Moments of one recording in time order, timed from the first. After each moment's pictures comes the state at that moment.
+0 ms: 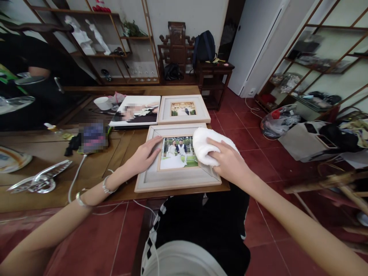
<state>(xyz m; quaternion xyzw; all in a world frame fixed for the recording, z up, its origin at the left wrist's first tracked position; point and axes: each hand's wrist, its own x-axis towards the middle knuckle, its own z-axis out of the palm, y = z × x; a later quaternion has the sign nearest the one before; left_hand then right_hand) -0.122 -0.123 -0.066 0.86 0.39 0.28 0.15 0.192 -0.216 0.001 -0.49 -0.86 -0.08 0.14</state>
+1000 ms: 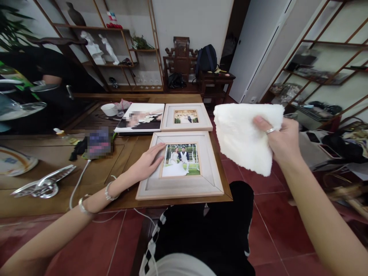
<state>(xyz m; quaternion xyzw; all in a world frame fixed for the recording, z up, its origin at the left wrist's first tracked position) -0.121 -0.124 -0.069 0.86 0.40 0.28 0.15 0.268 -0.173 0.059 -0.62 -0.49 0.05 0.60</state>
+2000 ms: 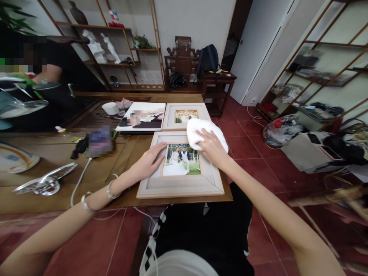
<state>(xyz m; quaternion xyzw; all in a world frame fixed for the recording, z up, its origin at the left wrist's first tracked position) -0.119 -0.126 -0.069 0.85 0.41 0.28 0.16 0.168 -0.131 -0.013 -0.47 -0.87 -0.08 0.13</state>
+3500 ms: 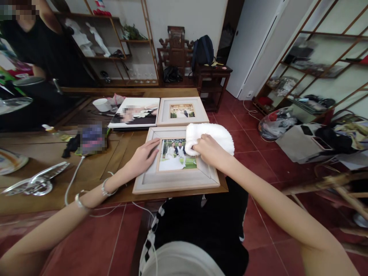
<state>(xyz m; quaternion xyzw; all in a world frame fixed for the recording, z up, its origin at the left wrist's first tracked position) -0.119 -0.122 -0.071 0.85 0.43 0.30 0.11 0.153 -0.162 0.020 -0.45 -0.88 -0.09 -0.08</state>
